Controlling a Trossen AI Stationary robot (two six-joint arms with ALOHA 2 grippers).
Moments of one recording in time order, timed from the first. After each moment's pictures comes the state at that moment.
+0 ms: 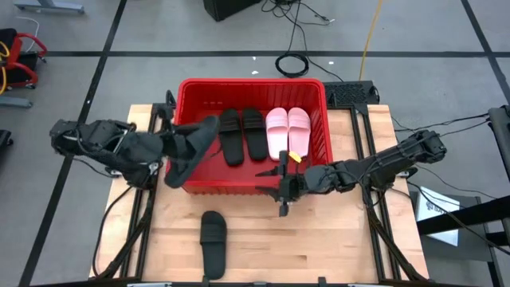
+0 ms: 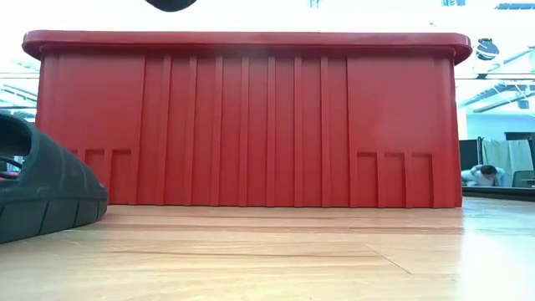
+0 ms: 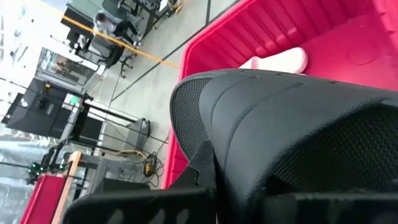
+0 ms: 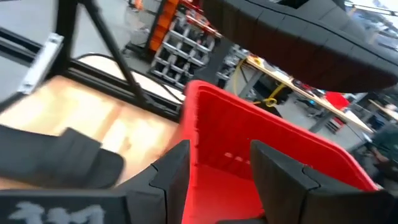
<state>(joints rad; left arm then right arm) -0.29 1.08 1.46 -1.03 -0.80 0.38 0.30 1.45 1.11 0.14 0.40 -0.38</state>
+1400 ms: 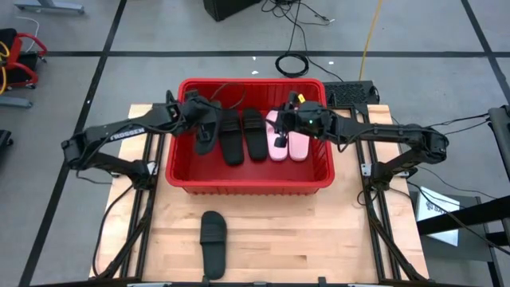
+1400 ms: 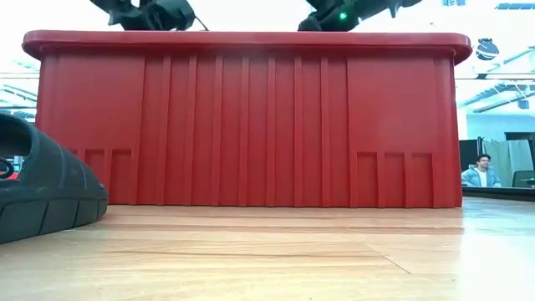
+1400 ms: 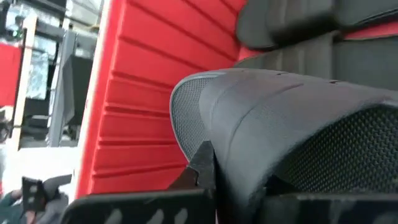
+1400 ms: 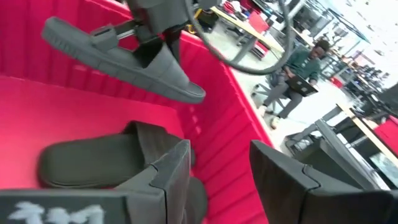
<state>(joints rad) 0.50 1.26 0.99 -0.57 -0.45 0.57 -0.25 1.41 1.11 0.01 0.26 -0.49</state>
